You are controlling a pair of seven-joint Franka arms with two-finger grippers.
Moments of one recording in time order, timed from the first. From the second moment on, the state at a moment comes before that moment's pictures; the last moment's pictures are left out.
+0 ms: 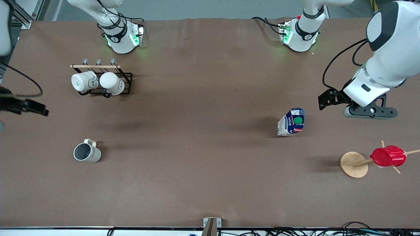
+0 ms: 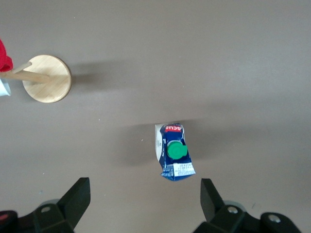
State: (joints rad) left arm -0.17 0.08 -0.03 -1.70 -0.02 1.83 -0.10; right arm -0.04 0.25 -0.08 -1.50 0.01 1.69 -0.04
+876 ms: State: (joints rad) left arm -0.21 0.33 -0.03 -1.70 -0.02 2.03 -0.10; right arm -0.07 0.59 -0.09 -1.70 0.01 2.30 -0.17
